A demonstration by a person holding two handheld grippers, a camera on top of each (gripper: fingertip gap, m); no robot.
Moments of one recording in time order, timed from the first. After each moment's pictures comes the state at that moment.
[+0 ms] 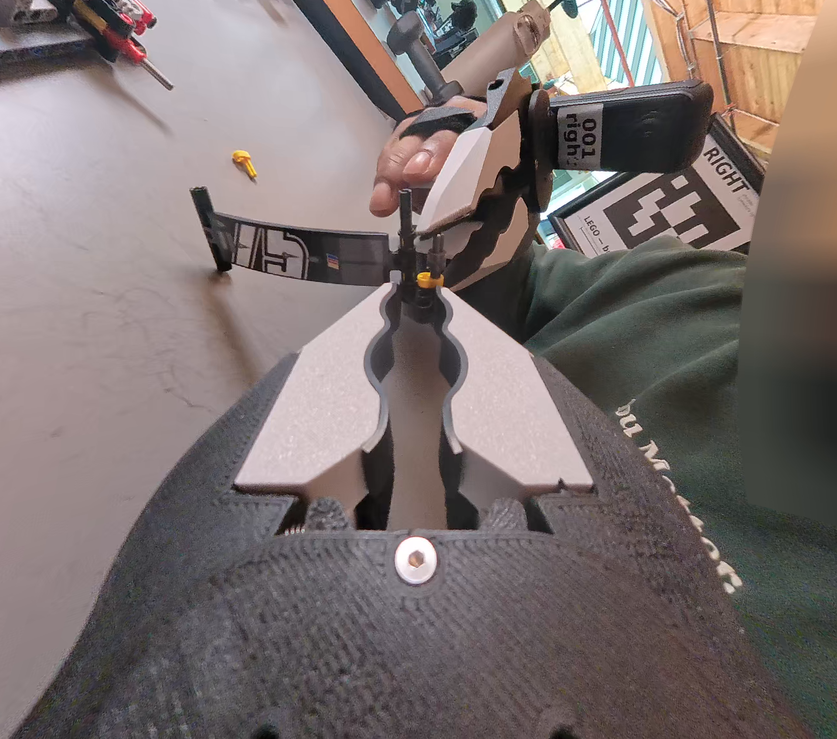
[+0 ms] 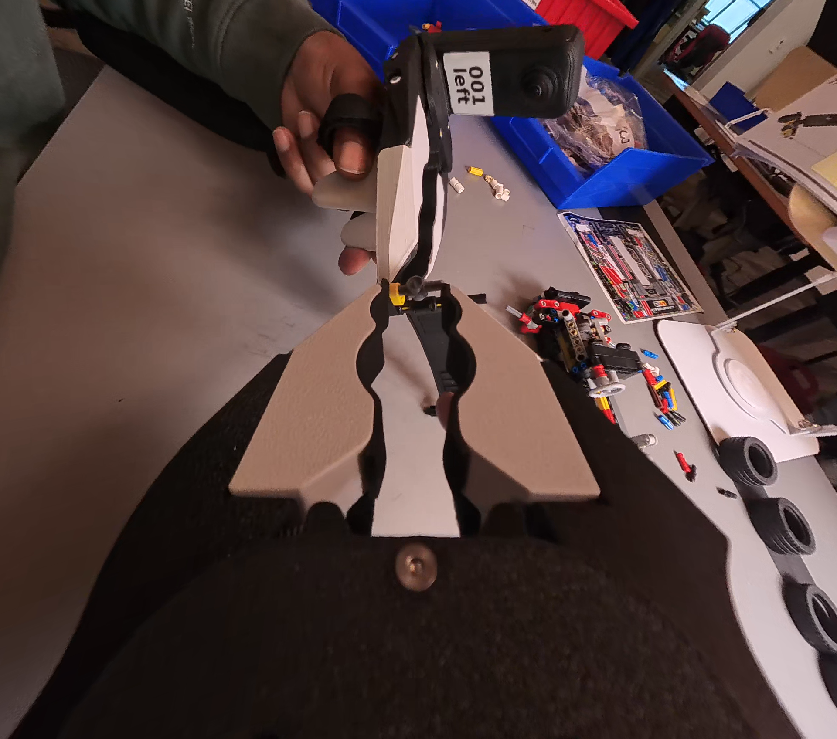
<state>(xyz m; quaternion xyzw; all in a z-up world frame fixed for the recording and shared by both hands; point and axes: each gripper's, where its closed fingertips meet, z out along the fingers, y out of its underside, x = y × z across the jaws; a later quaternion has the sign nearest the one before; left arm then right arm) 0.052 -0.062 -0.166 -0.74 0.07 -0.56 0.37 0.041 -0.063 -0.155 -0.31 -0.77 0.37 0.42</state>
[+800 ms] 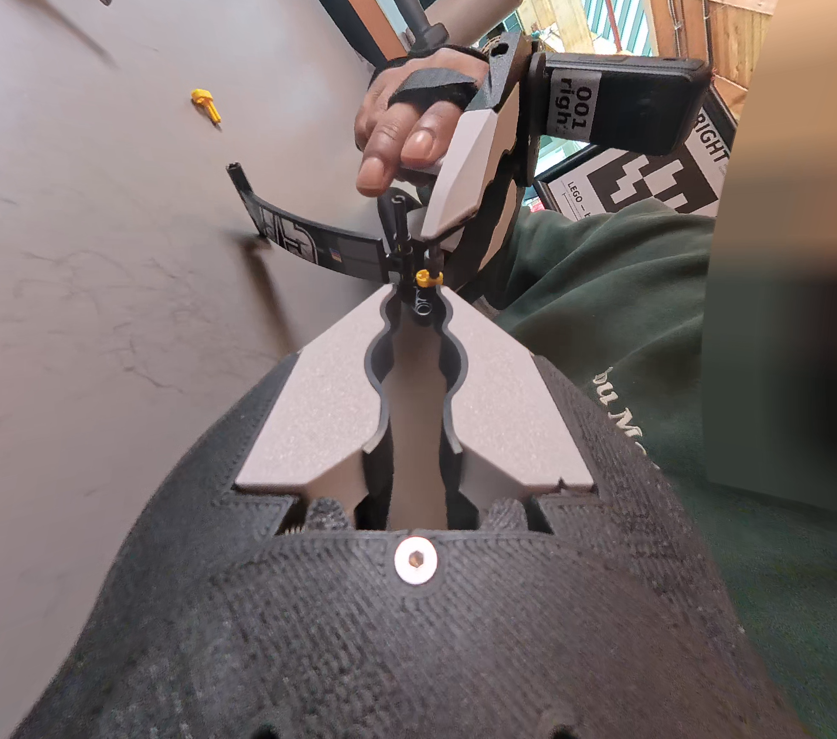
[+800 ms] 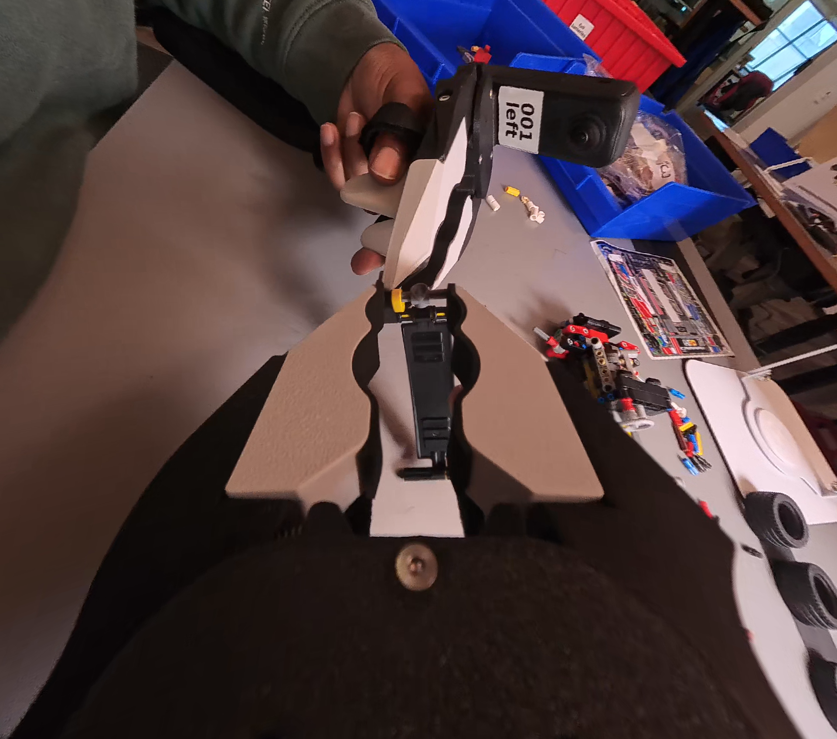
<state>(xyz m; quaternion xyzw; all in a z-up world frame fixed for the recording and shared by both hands) 0.061 -0.076 -0.174 -0.74 0.09 -0.59 0.31 0.047 -0.079 -0.161 -0.26 -0.79 0.39 0.40</state>
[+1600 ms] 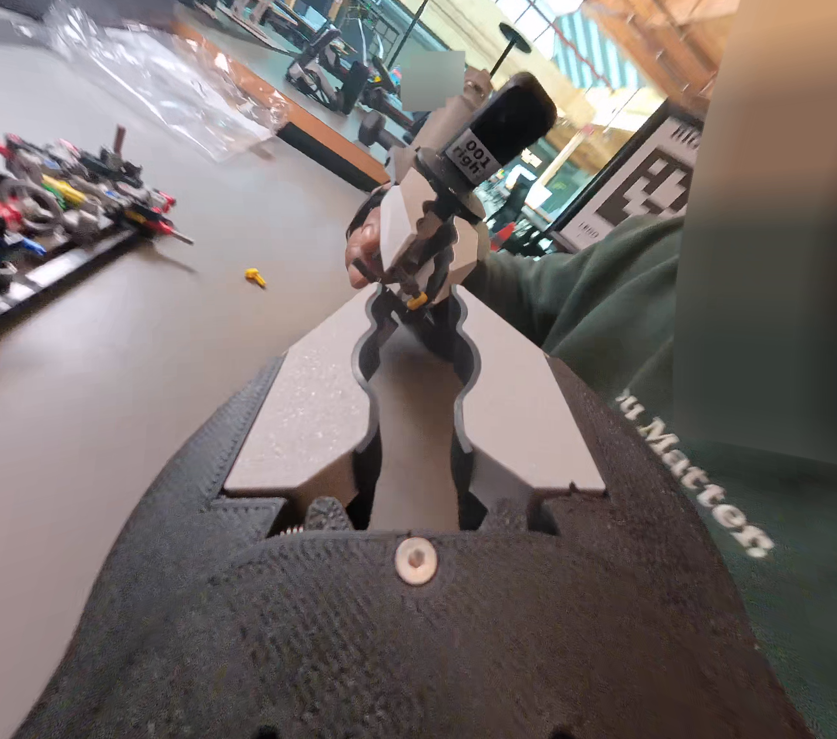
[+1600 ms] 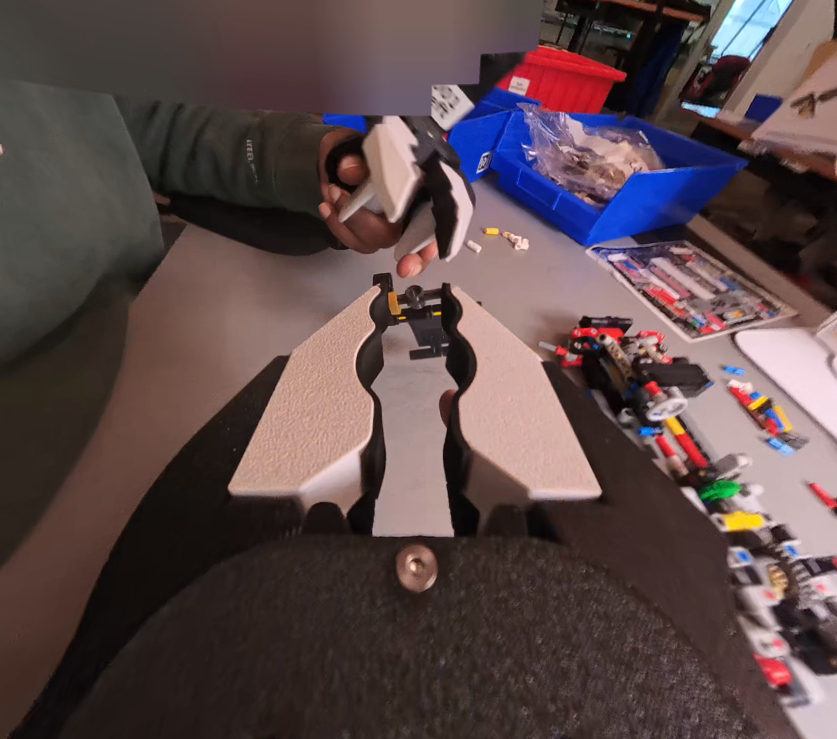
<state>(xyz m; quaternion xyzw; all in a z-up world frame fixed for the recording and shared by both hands) 0.028 -0.068 -0.120 -0.69 0.15 -0.51 0.50 0.040 -0.062 -0.131 -0.35 -0.68 0.52 0.38</state>
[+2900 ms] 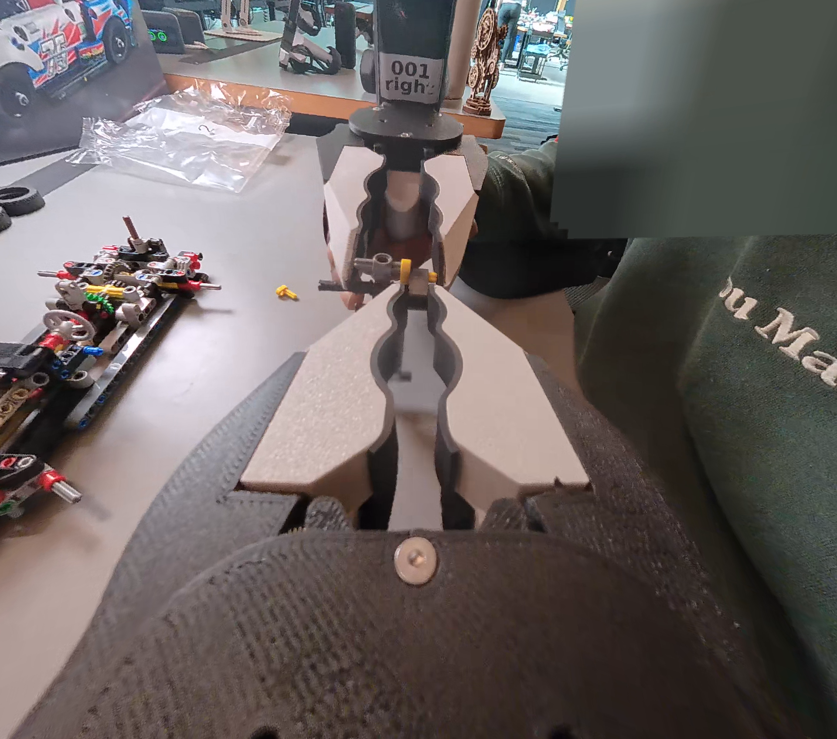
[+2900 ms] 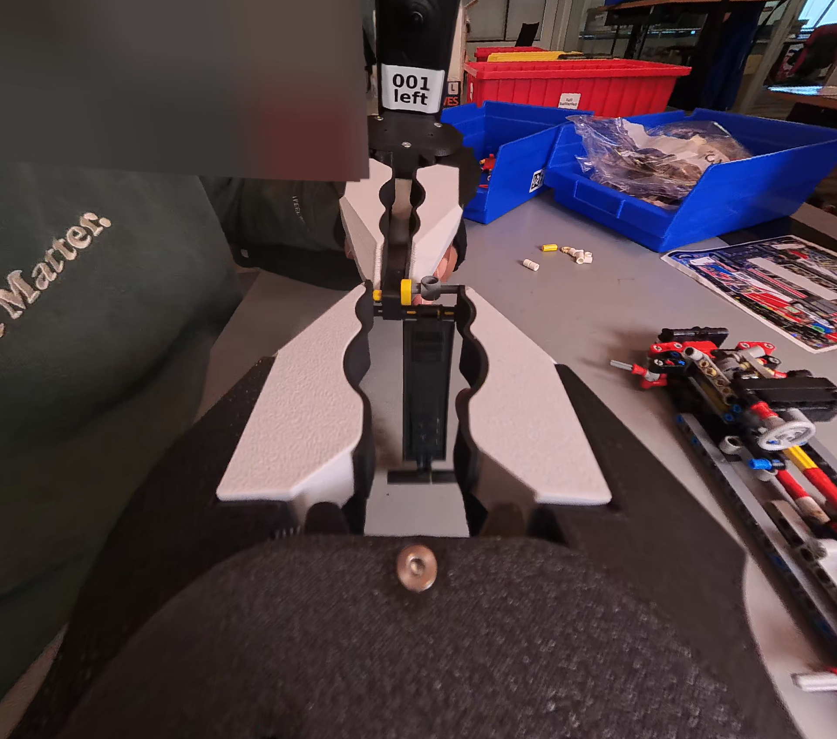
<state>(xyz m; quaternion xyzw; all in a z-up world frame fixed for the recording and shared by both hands) 0.059 -0.083 -0.132 -0.69 0.32 -0.34 0.55 0.042 -0.082 -0.128 -0.35 -0.65 0.60 0.31</state>
